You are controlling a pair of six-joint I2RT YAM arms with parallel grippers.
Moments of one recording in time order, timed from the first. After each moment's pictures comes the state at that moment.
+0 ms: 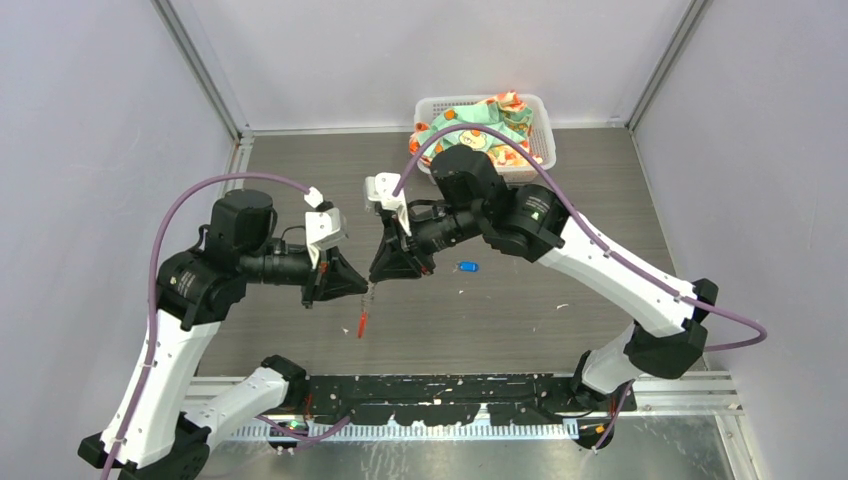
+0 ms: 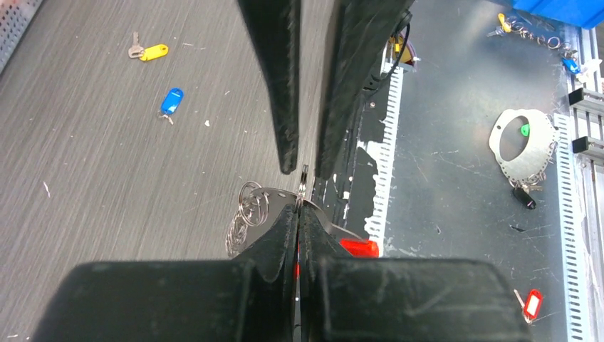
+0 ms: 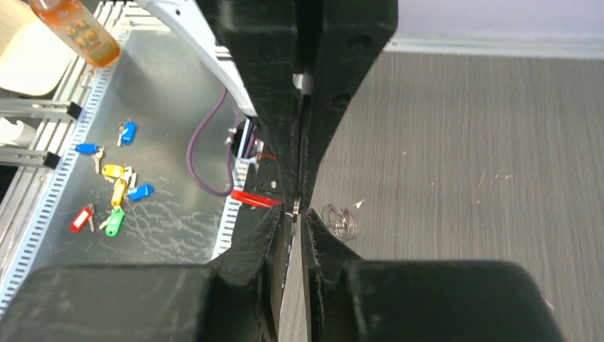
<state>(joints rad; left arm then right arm) -0.47 0.90 1.42 -1.14 0.86 0.32 1.05 1.49 1.80 -0.70 -0.67 -0.17</state>
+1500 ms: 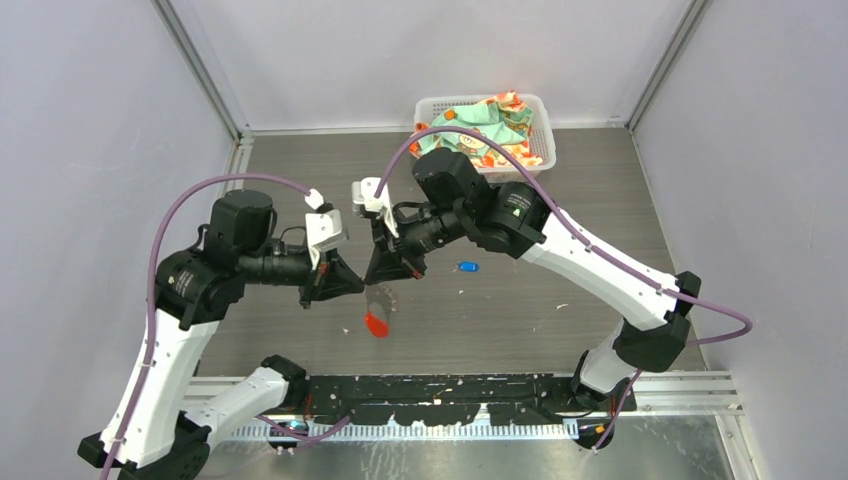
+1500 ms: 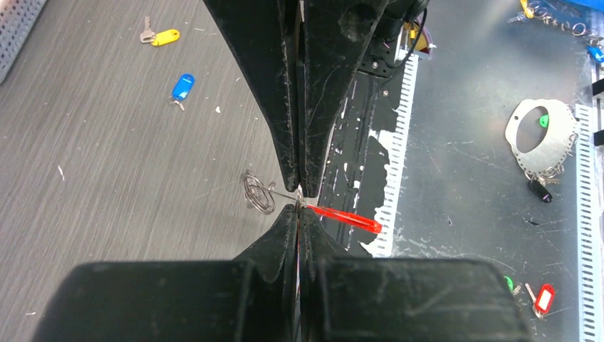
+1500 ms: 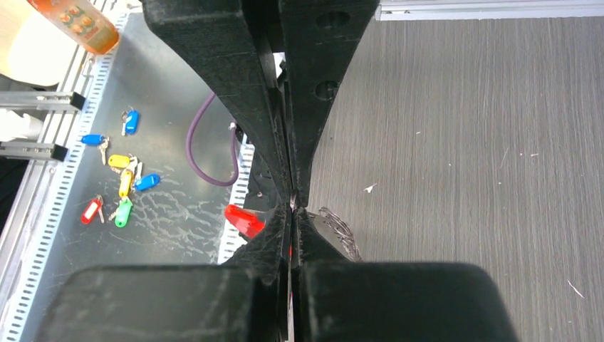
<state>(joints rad) -0.47 0.91 1.44 -1.19 0.82 0.36 1.06 1.58 1.87 -0.80 -0.66 -0.17</state>
